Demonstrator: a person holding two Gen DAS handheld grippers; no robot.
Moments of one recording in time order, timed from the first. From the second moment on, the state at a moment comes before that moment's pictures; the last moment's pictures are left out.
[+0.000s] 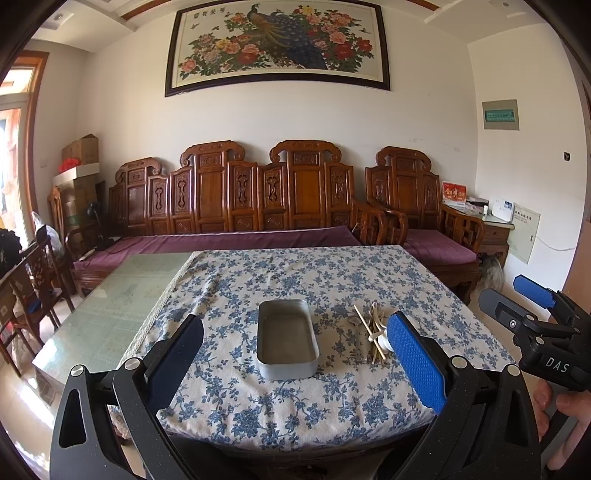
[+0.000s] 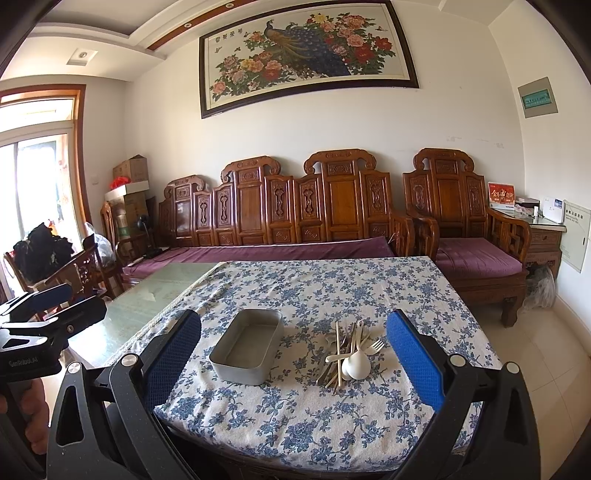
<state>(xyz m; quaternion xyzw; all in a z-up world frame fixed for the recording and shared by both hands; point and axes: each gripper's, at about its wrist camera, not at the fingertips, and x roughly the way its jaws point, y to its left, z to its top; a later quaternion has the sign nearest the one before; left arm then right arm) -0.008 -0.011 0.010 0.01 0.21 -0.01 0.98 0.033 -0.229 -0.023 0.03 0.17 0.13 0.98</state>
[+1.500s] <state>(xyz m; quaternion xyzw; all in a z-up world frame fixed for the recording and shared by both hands) 0.151 -0.052 -0.083 0.05 0.31 -0.10 0.94 0.196 -0.287 -0.138 0.05 0.28 0.05 0.96</state>
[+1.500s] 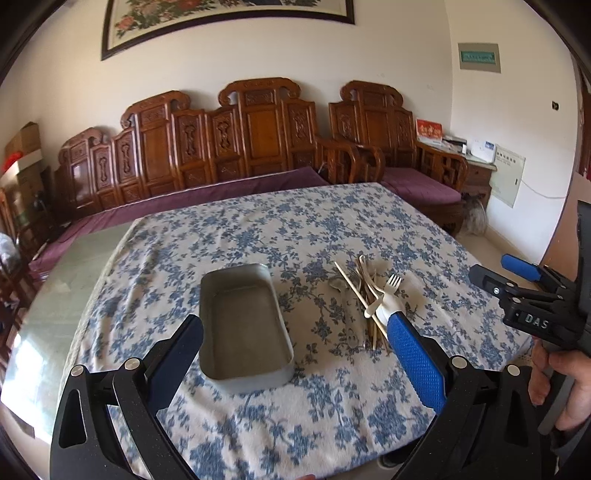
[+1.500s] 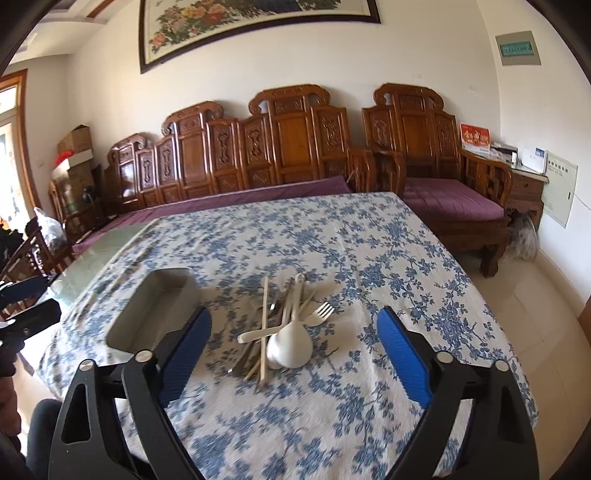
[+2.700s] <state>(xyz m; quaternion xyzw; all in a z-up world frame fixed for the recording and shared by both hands) 0.323 -0.141 -0.233 -0.07 0.53 -0.24 0.81 0.301 -0.336 -0.248 0.10 0.39 0.07 0.91</state>
